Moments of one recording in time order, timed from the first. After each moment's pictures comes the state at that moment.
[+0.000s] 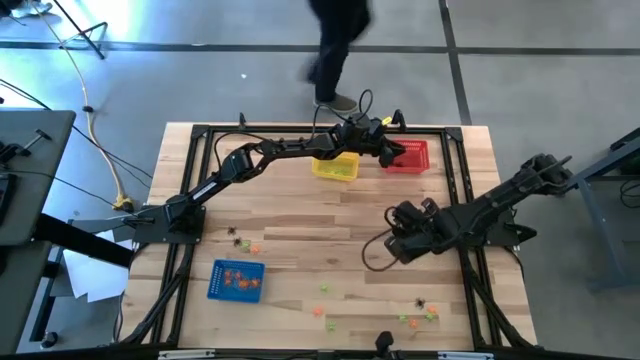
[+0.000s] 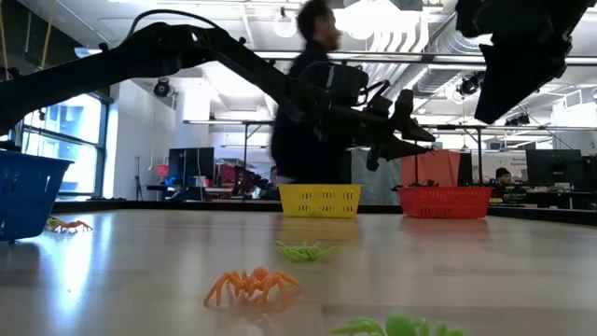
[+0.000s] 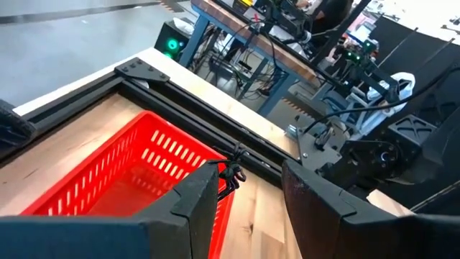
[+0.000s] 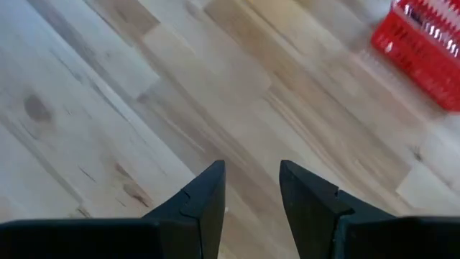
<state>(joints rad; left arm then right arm) 0.38 2.59 2.15 0.23 0.33 -0.44 0.45 1.33 0.97 -1.04 0.53 1.19</state>
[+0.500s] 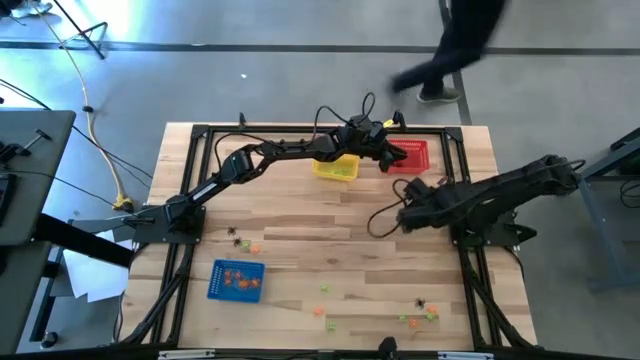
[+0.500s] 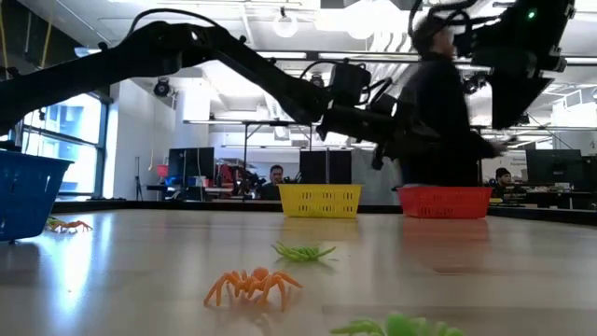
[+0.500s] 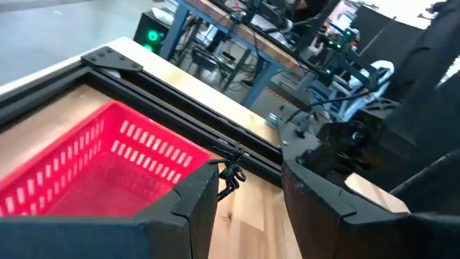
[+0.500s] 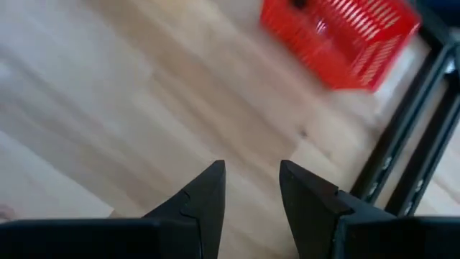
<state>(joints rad) 0.37 2.59 2.15 0.23 0.39 -0.43 0.23 1.23 0.97 -1.31 0.49 1.09</state>
